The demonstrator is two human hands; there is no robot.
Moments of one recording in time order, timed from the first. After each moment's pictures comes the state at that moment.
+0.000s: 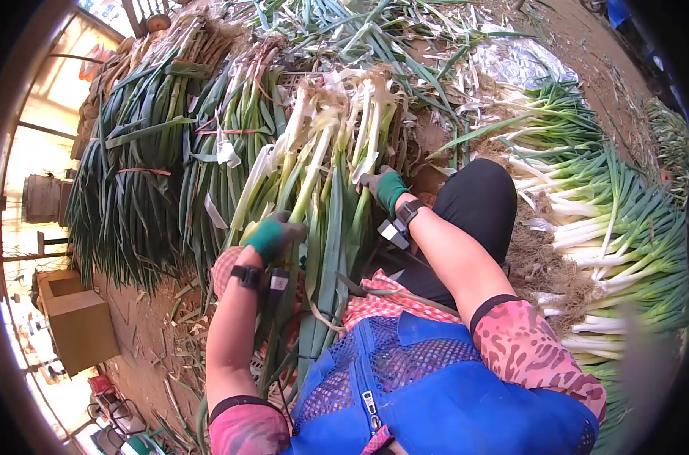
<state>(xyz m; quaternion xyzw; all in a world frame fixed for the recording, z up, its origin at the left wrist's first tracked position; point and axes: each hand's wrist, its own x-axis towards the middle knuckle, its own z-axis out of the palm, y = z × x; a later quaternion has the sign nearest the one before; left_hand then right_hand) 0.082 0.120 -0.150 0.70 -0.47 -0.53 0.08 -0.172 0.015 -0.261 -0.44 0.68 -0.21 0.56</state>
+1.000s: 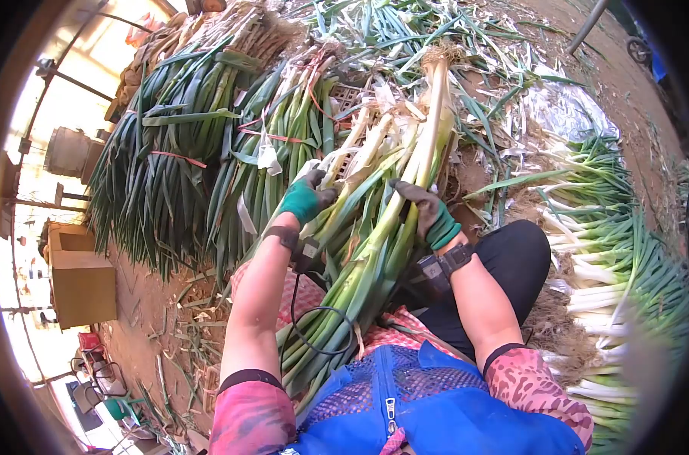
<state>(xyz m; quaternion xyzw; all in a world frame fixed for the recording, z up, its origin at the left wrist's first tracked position) 0.111 0.020 -0.201 0.75 -0.53 -0.33 0.21 -0.181 -0.012 -0.282 -0.61 0.14 -0.52 0.58</state>
